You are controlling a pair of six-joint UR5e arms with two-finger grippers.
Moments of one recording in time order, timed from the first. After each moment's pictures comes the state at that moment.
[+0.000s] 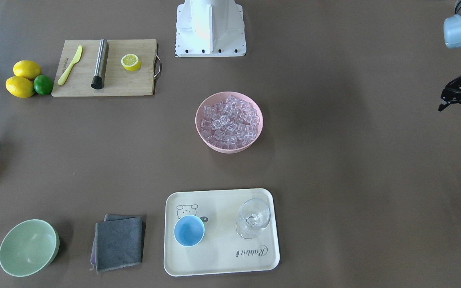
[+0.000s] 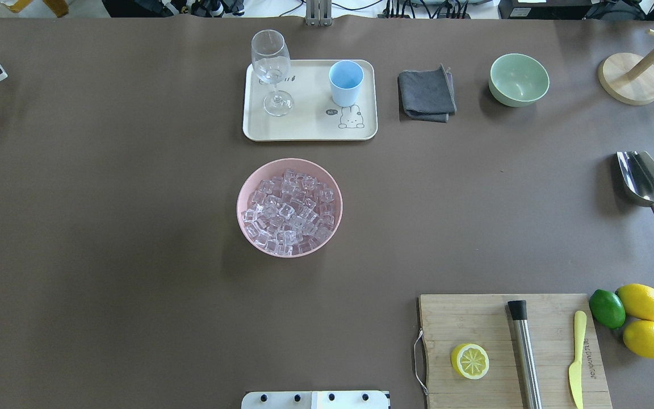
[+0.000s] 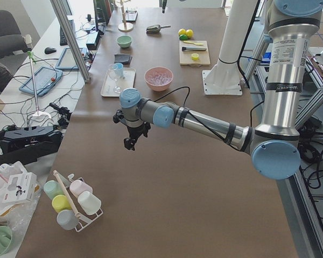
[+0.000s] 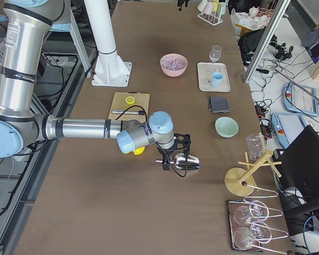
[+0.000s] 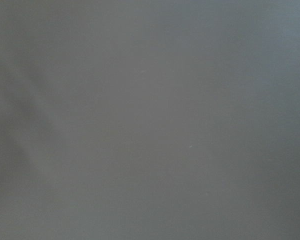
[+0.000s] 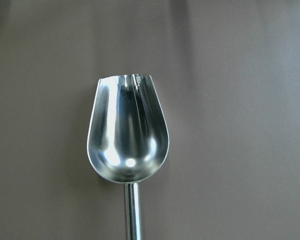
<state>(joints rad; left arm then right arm) -1.28 -1.62 -1.80 -1.59 -2.32 0.21 1.38 -1.81 1.78 -1.16 2.31 0.46</state>
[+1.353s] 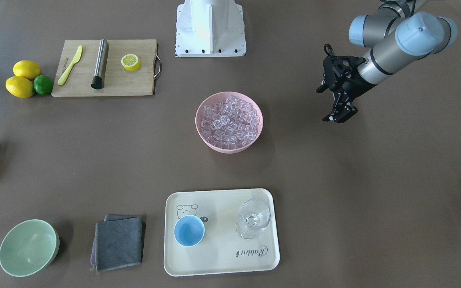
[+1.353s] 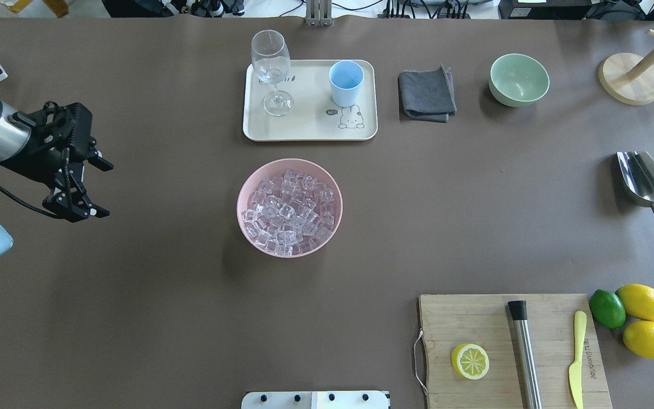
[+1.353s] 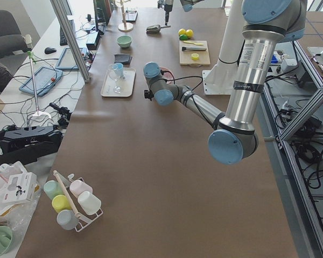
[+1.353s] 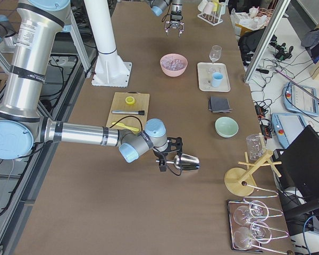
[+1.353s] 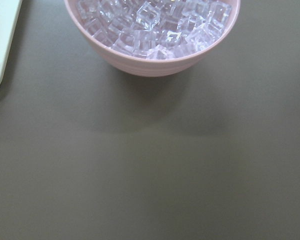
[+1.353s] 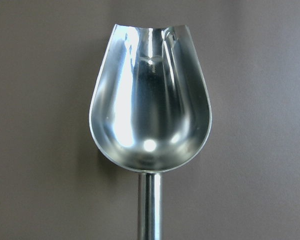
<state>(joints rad) -0.83 -1.78 -1.84 -2.01 -2.35 0.41 1.13 -1.84 1.66 -0.83 2.16 0.65</state>
